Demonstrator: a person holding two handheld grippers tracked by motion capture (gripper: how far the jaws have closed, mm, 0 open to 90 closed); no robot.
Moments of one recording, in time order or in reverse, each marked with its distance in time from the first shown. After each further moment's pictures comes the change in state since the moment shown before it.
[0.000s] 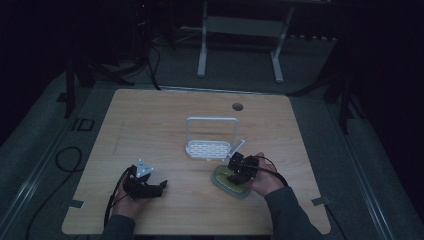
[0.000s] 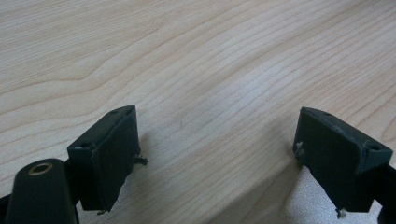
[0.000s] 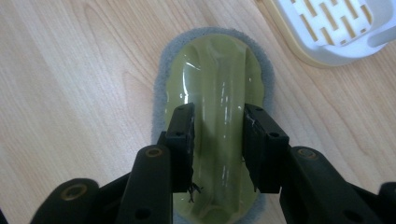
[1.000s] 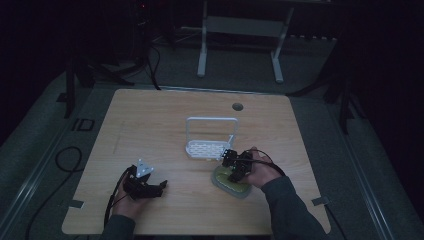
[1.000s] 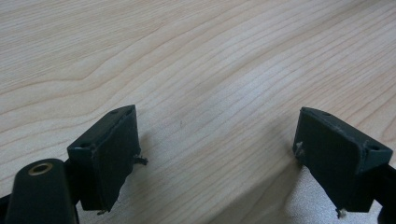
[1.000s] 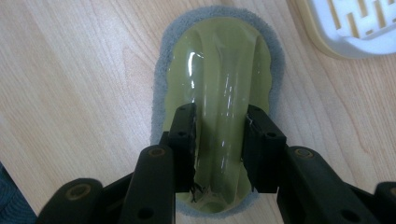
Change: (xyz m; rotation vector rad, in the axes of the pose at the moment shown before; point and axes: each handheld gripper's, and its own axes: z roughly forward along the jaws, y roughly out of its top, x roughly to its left) left arm 0.000 0.000 0.000 0.001 0.000 0.001; right arm -0.006 0.022 0.004 0.194 0.047 -0.075
